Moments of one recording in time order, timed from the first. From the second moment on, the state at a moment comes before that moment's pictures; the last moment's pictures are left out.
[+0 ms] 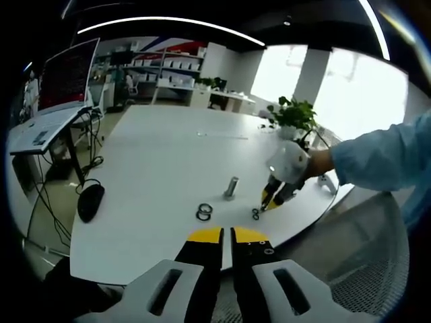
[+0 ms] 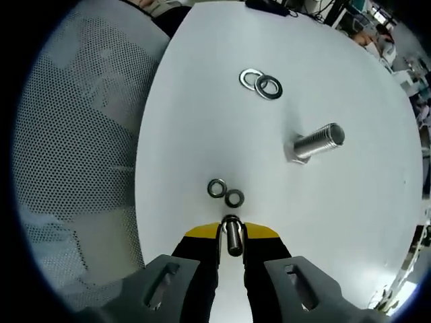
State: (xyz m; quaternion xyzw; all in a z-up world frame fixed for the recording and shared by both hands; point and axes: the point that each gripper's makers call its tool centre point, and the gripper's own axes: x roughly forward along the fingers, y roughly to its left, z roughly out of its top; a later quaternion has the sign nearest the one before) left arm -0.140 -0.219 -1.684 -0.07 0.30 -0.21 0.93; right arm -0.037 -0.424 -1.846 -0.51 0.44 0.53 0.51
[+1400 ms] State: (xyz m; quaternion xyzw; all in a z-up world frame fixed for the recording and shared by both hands) left arm -0.140 -0.219 -1.683 -0.07 0.29 -0.21 0.93; right arm -0.035 -0.436 -1.849 -0.50 0.43 0.54 0.52
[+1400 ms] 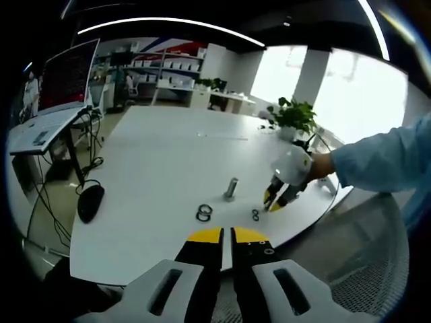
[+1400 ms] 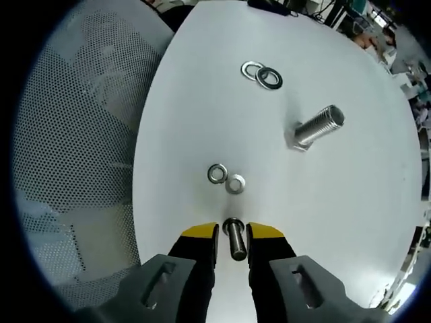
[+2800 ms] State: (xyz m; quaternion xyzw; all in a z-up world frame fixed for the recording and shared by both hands) left arm -0.141 -0.219 -1.685 -0.07 0.30 -0.21 0.93; right arm -0.058 -0.387 -1.847 -0.51 0.39 0.61 0.47
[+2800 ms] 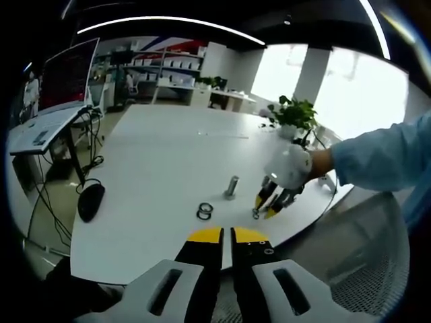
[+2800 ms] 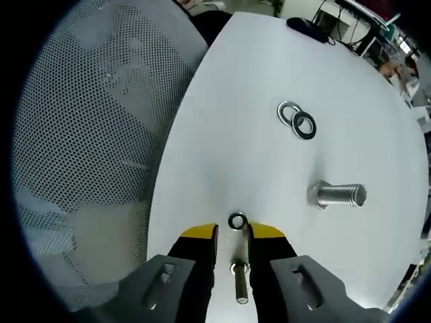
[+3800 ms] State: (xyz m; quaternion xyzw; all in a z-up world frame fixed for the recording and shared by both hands) left arm -0.139 -0.218 -1.684 -0.07 0.29 -0.21 0.93; right arm -0.055 -0.385 -1.855 -0.53 0.38 0.60 0.46
